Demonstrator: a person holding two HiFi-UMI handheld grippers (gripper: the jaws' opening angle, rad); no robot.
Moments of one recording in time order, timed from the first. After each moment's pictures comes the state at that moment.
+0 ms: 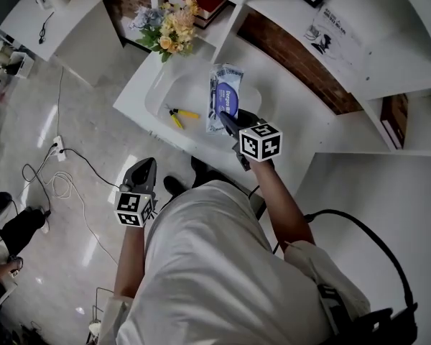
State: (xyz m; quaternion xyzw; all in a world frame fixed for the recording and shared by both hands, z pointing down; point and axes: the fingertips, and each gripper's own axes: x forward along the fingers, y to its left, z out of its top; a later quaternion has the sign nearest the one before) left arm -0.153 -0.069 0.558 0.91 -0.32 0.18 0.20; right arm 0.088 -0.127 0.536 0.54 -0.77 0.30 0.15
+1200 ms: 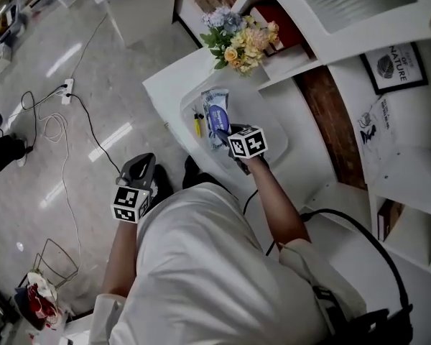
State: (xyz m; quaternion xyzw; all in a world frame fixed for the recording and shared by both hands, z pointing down) left arm -0.199 -0.091 0.572 0.84 -0.45 0.18 0.24; right arm 0.015 -0.180 0.675 0.30 -0.80 0.34 0.39
